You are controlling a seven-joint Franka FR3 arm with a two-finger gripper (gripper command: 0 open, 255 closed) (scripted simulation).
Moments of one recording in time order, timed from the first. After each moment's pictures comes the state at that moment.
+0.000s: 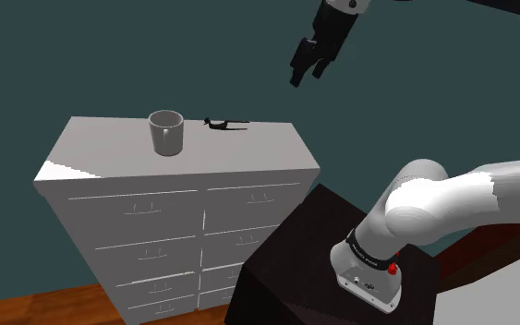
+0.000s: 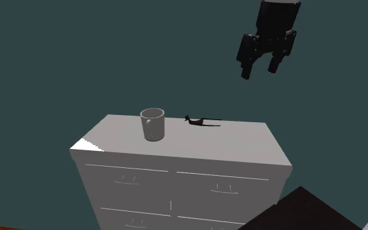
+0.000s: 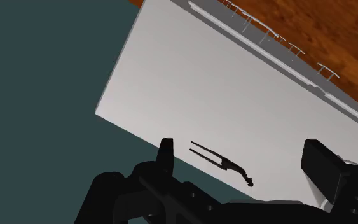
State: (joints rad) arm 0.02 -0.77 0.06 -2.30 -0.05 1.70 0.13
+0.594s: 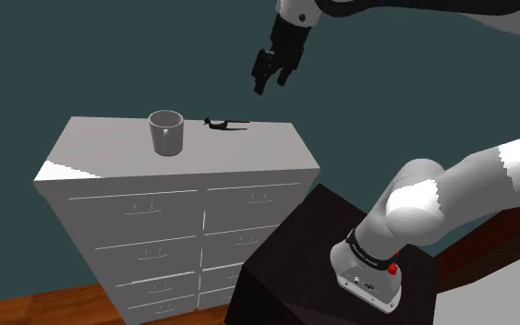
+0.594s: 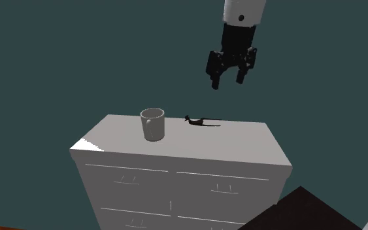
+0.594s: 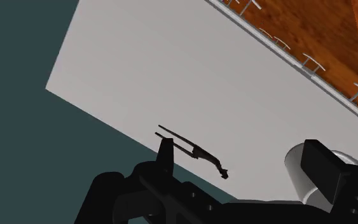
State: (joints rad) arm 0.05 -0.54 0.09 -2.25 -0.01 1.86 0.14
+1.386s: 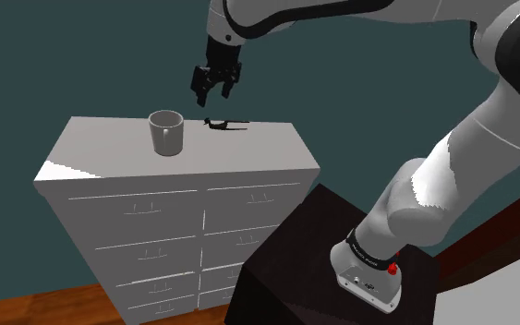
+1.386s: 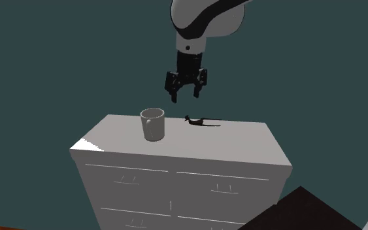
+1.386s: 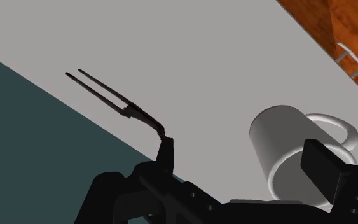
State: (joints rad) arm 0.09 -0.11 0.14 -2.02 0.02 2.03 0.15
